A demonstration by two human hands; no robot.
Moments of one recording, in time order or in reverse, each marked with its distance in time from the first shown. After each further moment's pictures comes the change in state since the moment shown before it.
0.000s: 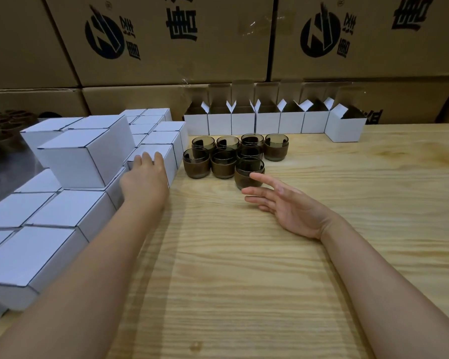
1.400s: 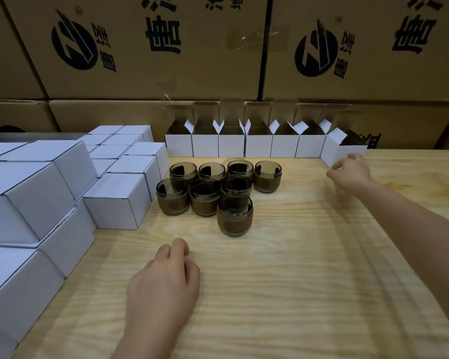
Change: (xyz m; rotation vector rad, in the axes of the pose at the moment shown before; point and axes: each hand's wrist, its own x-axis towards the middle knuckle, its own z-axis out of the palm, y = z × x) left_hand -0.080 0.071 -0.003 -0.441 -0.096 -0.005; right_hand 0.067 -0.055 -0.217 -1.116 1.016 0.333
